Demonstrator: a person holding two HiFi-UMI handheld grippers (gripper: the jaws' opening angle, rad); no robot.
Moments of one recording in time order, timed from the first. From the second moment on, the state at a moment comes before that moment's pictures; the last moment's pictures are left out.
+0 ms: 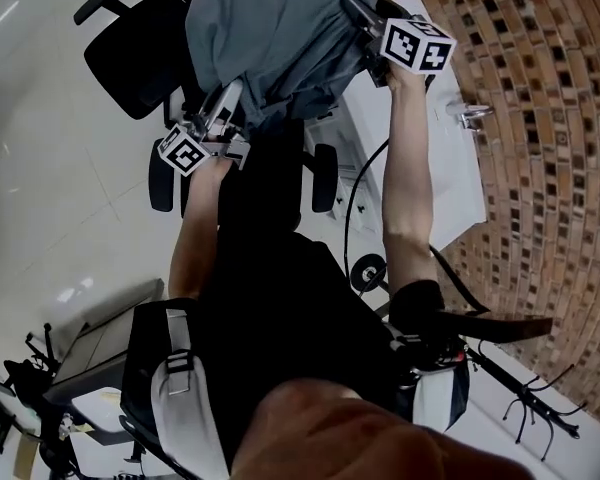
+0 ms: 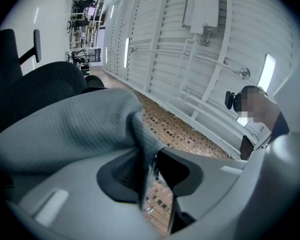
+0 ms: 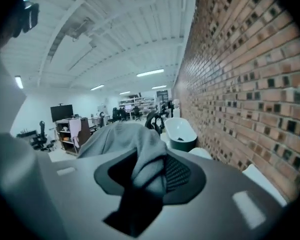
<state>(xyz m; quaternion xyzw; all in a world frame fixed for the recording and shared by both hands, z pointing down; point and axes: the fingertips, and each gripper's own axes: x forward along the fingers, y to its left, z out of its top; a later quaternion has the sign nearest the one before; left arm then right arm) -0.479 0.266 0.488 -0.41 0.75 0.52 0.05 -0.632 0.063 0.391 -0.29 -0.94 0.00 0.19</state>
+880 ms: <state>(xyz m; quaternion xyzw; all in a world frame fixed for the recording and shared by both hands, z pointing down) -0.502 0.224 0.446 -0.49 0.87 0.08 0.01 -0.484 0.107 0.367 -0.29 -0.82 -0.49 0.03</state>
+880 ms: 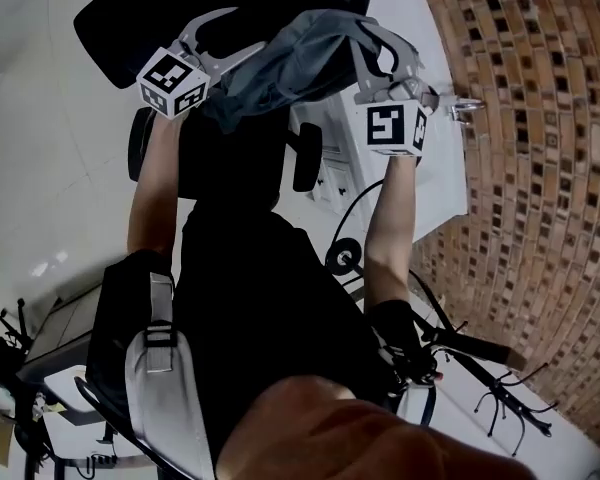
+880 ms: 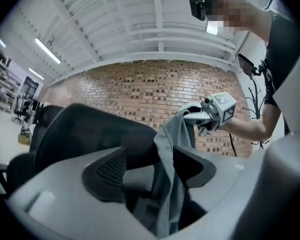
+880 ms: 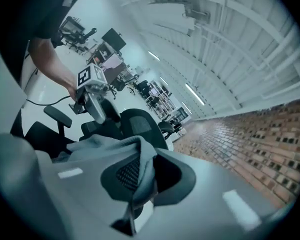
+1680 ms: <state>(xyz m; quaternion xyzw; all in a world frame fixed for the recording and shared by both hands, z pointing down) -0.356 0.218 0.348 -0.63 0.73 0.22 0.14 -0.288 0.047 0.325 -0.16 -0.89 -0.43 0.05</state>
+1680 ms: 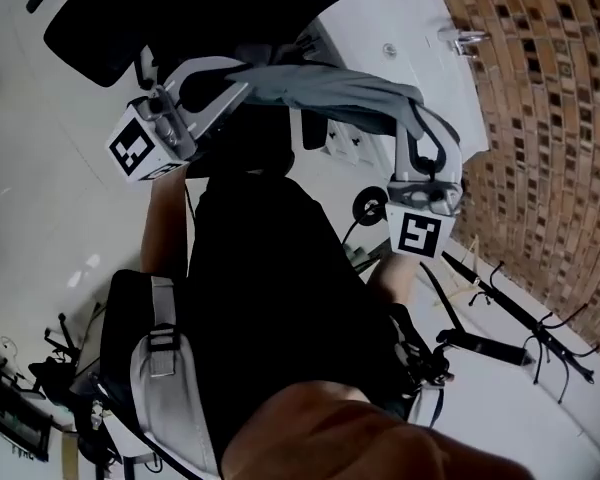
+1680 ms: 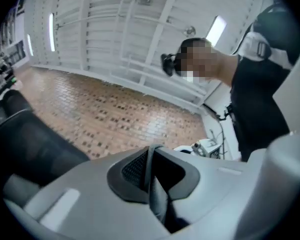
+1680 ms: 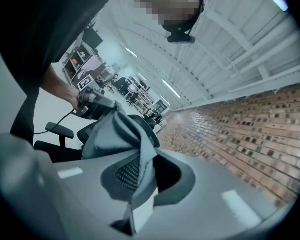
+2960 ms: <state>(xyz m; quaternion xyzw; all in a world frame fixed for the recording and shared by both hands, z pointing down) 0.260 -0.252 0.066 -0.94 0.00 0.34 0.01 0.445 -0.218 0.111 0.40 -0.82 -0.40 -0.08</state>
